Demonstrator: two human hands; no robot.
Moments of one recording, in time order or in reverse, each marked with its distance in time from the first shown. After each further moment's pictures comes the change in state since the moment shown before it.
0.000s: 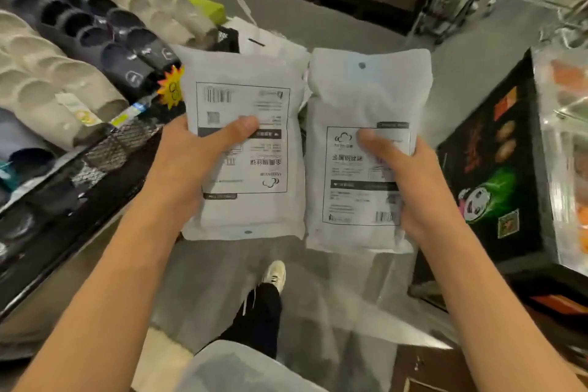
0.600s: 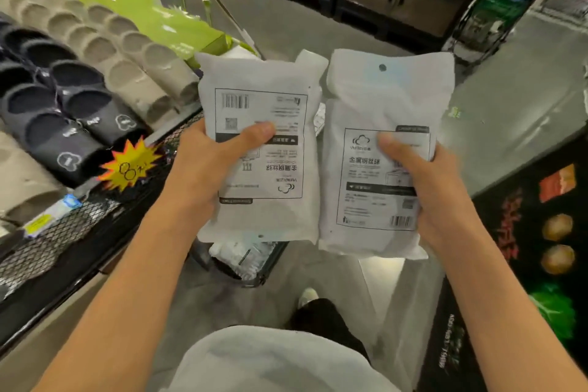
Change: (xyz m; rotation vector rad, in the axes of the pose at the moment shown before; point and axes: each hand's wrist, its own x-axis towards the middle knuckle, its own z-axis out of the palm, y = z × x) left_hand 0.332 0.011 0.124 0.018 0.032 -0.021; right_hand 0.361 -0.075 -0.019 -0.092 0.051 0.037
